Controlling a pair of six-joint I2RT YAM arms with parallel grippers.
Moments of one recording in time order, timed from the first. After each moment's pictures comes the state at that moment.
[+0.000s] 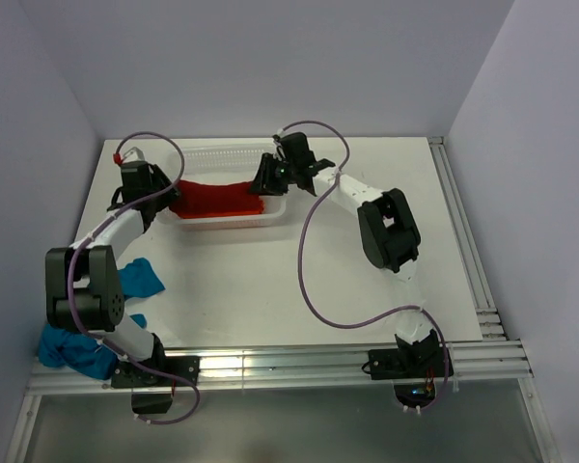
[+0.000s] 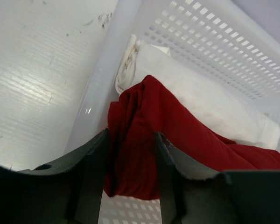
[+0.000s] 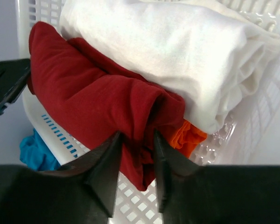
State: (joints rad) left arm 0.03 1.62 0.99 0.05 0.01 -0.56; right arm 0.52 2.24 1.80 -0.22 -0.42 0.67
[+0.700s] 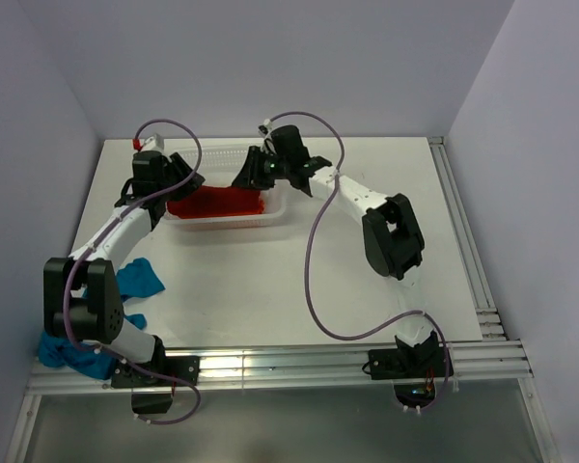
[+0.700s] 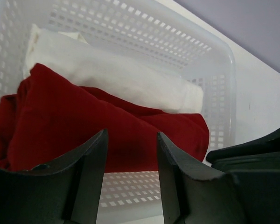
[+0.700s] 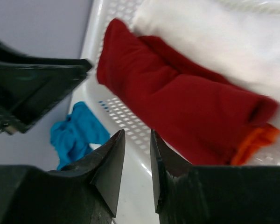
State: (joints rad) left arm -0.08 1.50 1.05 -0.03 0.11 -0.59; right arm 0.58 2.14 1.81 -0.20 -0.47 0.68
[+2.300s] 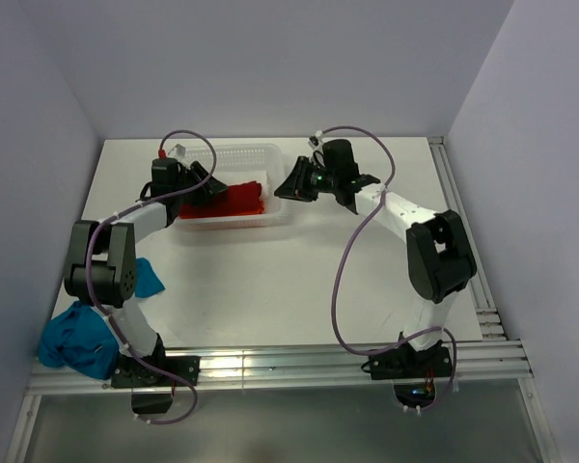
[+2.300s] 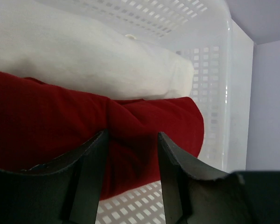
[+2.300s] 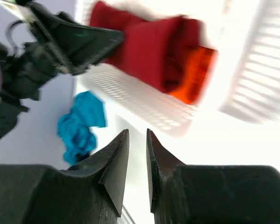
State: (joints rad) left arm -0.11 1.76 1.04 0.19 0.37 -0.71; right arm 0.44 1.80 1.32 -0.01 -0.55 0.75
